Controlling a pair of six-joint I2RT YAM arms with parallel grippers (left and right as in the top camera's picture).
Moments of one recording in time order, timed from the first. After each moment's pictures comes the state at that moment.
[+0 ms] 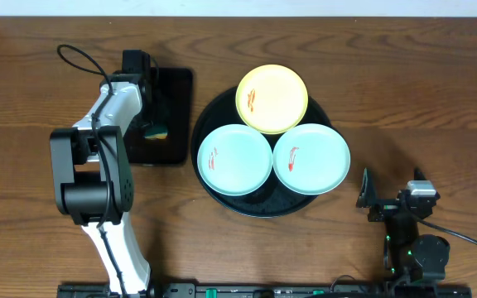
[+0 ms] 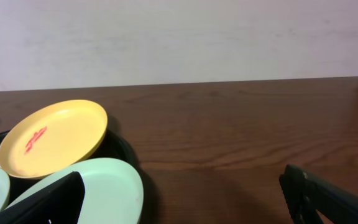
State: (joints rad) left arm 0.03 2.10 1.45 -0.68 -0.05 -0.41; right arm -0.01 0.01 0.01 -0.07 -0.03 0.04
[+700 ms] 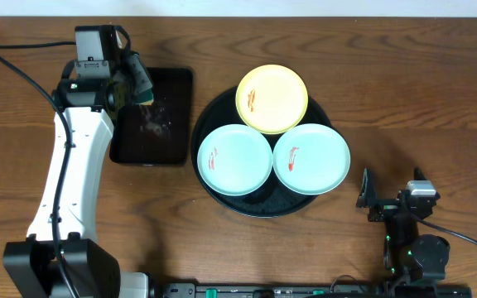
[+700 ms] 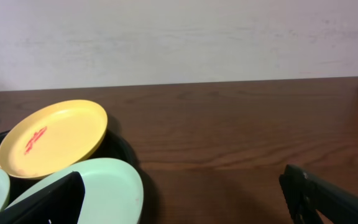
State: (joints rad) left arm 0.03 1.59 1.44 -0.71 0.00 -0.41; right arm -0.01 0.01 0.01 -0.07 -0.03 0.04
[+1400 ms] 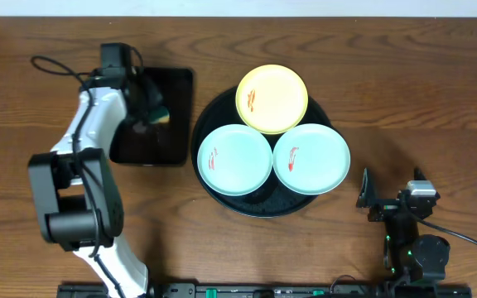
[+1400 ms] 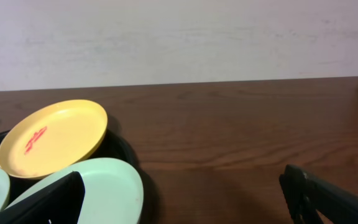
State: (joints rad) left arm 0.11 1.92 1.39 -0.56 0.22 -0.60; right arm -0.01 0.01 0.01 -0.07 -0.03 0.04
